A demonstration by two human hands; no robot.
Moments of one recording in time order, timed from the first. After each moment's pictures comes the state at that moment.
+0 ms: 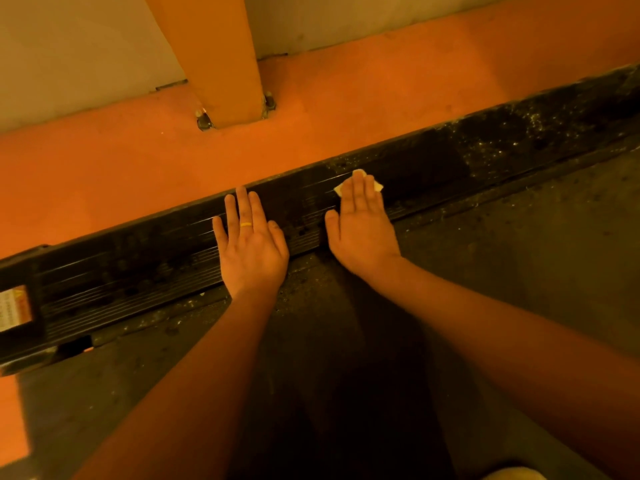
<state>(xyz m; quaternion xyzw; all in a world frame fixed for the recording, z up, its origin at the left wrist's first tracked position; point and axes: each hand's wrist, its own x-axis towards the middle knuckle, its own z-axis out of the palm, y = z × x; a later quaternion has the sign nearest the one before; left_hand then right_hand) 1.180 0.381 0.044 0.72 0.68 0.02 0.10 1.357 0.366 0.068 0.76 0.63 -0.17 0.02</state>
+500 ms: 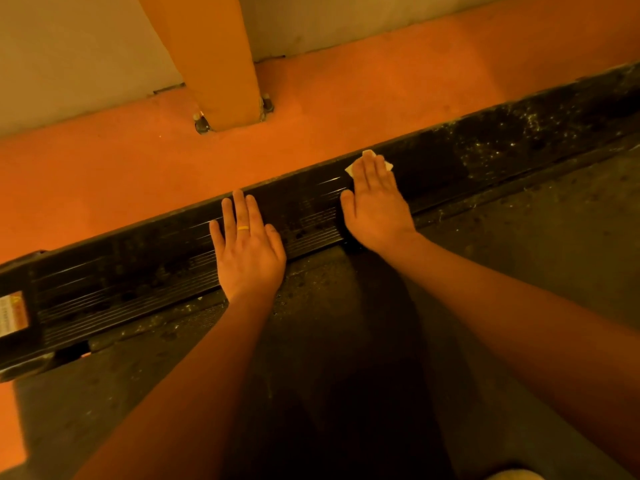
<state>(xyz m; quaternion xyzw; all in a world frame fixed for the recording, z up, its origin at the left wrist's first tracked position) 1.179 0.381 0.044 0.72 0.68 0.02 0.11 1.398 0.393 0.068 0.75 0.64 -0.16 0.02</state>
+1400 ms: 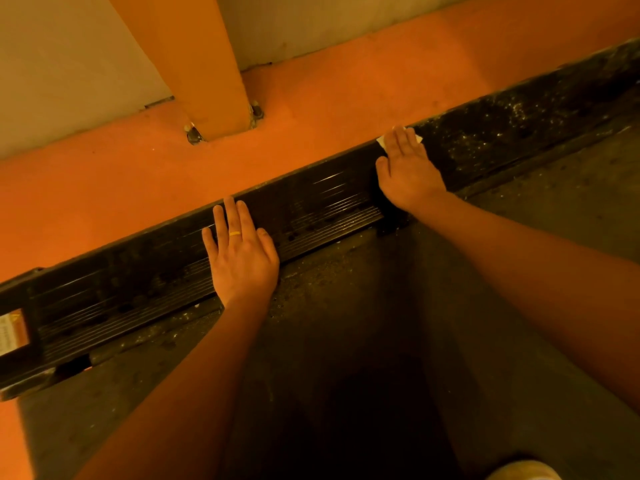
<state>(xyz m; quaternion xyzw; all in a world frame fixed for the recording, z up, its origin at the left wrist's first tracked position) 1.180 0.381 0.047 0.72 0.68 0.00 0.11 1.473 0.420 0.071 0.79 0.59 -0.19 0.01</state>
